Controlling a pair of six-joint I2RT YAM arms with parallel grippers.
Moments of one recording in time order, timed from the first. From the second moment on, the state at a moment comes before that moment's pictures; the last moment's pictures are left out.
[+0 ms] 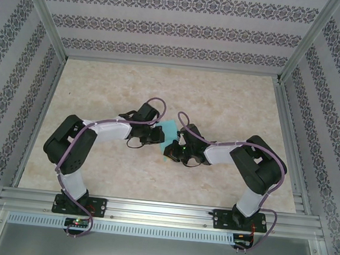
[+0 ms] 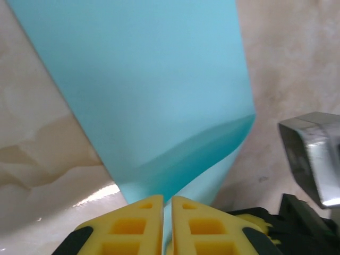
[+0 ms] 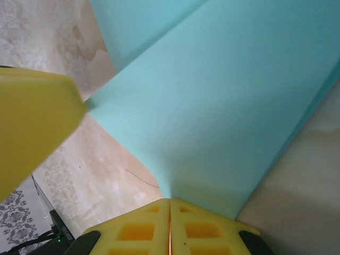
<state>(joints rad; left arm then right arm) -0.60 1.76 1.00 -0.26 0.35 -0.75 0.69 1.76 0.70 0.18 -0.49 0.99</state>
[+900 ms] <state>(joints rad) -0.63 1.84 1.01 -0.26 0.35 -0.74 0.70 1.75 0.70 0.13 -0.49 0.94</state>
